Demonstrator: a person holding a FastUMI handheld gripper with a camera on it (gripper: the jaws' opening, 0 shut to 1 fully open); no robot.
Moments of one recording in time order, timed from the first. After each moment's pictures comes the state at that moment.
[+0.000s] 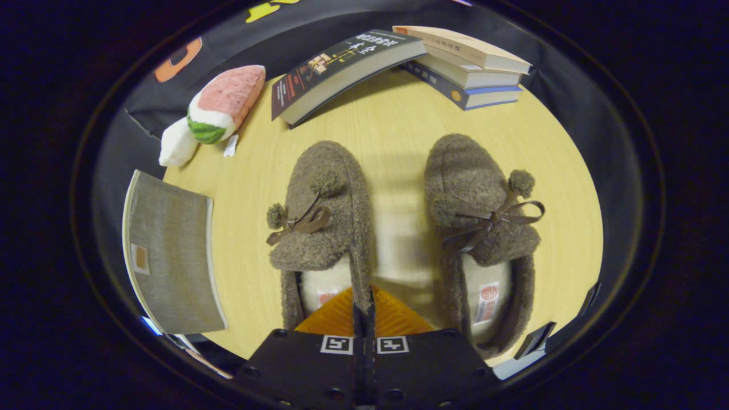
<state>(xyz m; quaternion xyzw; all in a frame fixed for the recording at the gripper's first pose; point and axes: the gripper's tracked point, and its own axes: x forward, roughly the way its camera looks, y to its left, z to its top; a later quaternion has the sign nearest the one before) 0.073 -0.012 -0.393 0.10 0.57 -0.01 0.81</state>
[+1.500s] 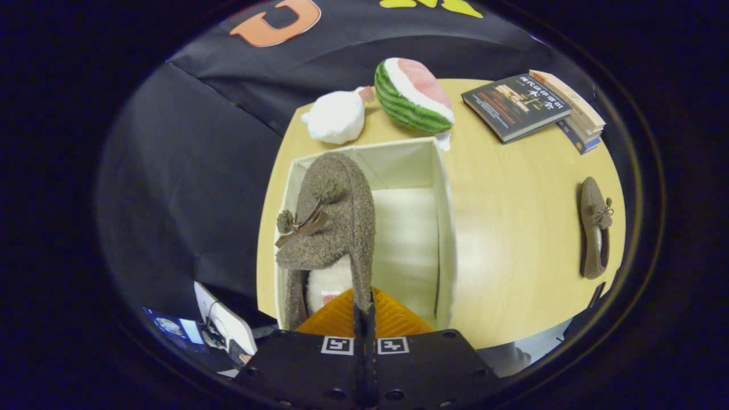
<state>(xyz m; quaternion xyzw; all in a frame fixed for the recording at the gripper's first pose) 0.030 0.343 -0.279 0.10 0.57 0.11 0.81</state>
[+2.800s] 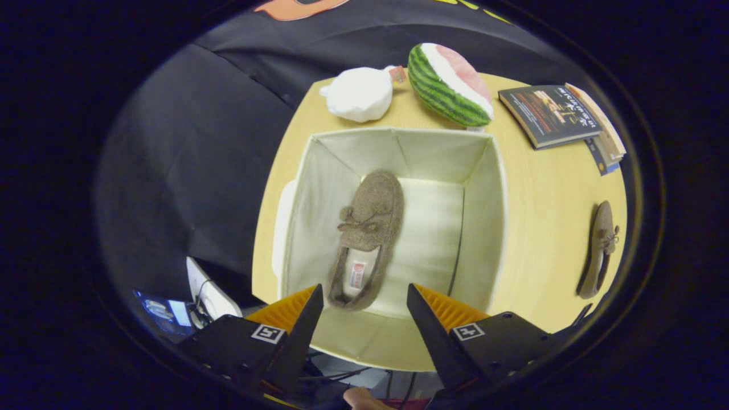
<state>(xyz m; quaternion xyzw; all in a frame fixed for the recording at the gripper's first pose) 0.029 0.344 -0.250 0.05 0.59 0.18 0.78</state>
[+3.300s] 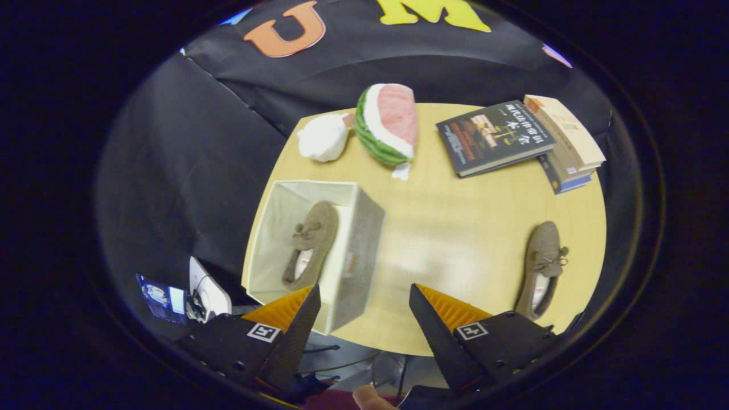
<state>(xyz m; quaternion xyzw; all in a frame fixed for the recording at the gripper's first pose) 0.045 0.151 -0.192 0.05 0.55 0.16 0.82</state>
